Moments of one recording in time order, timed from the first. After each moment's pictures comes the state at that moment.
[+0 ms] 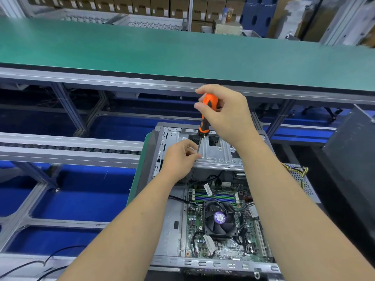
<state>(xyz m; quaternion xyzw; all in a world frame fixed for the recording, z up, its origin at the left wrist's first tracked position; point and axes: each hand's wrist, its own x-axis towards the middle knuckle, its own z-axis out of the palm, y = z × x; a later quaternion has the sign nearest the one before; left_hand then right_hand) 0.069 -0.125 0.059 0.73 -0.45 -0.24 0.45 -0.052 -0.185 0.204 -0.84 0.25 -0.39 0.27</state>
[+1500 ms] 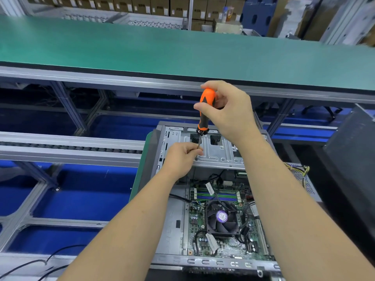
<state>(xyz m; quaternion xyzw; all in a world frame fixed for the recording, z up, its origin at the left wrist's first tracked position) 0.072 -0.124 0.062 0.70 -0.45 -0.28 0.48 -0.048 -0.184 0.204 -0.82 0.28 -0.41 0.28</state>
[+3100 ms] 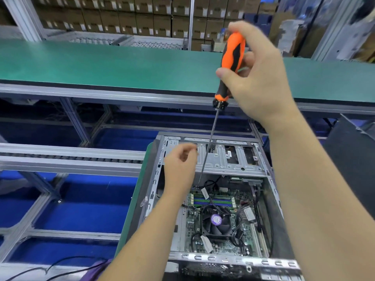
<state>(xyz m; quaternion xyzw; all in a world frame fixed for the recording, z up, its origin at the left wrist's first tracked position) 0.011 -0.072 0.118 0.62 -0.33 -0.21 0.68 -0.093 -0.165 0.304 -0.83 0.21 -0.47 0.21</state>
